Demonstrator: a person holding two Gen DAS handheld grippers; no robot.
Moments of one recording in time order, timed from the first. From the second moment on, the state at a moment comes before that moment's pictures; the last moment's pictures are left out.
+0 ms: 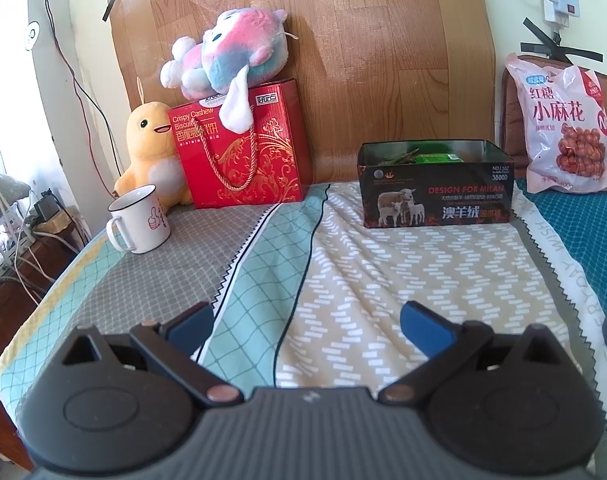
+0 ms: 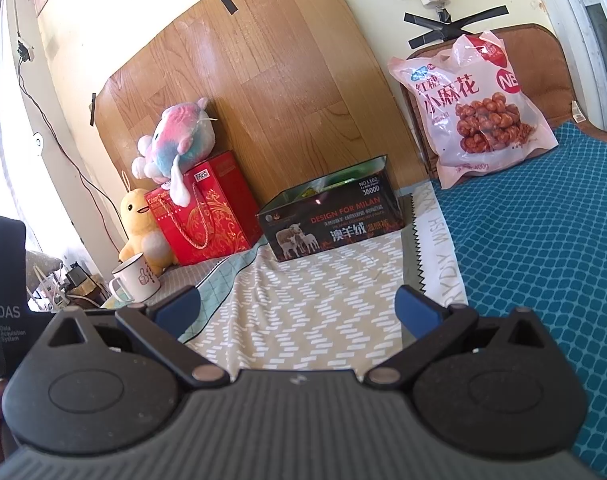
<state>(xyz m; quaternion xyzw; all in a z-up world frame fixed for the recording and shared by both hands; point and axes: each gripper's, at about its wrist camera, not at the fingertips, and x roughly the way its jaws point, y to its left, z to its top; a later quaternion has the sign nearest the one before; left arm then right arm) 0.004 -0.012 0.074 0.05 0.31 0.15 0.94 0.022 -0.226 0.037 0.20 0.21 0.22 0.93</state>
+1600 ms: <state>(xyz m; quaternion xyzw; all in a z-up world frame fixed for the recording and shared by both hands) 0.010 -0.015 0.068 0.08 0.31 0.15 0.94 0.025 -0.229 0.033 0.20 0.21 0.22 0.93</state>
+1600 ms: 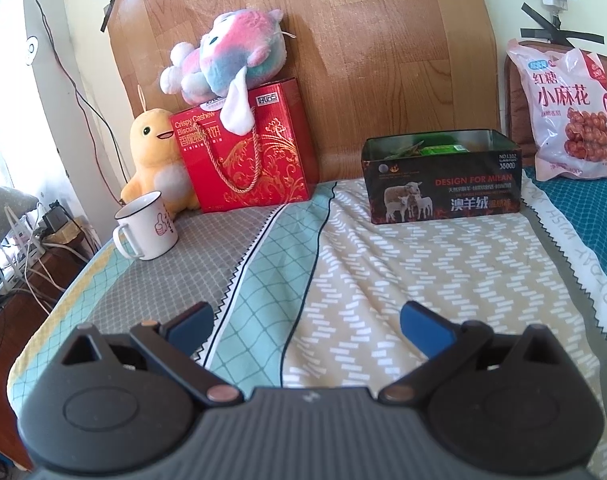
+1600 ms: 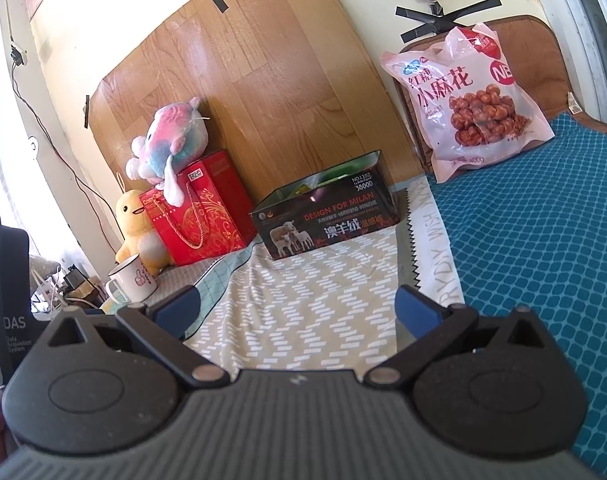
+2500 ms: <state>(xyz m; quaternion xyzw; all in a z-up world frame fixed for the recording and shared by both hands) 0.012 -0.020 0.065 0.09 0.31 0.14 0.93 0.026 -0.232 0.032 0.21 0.21 0.21 0.93</state>
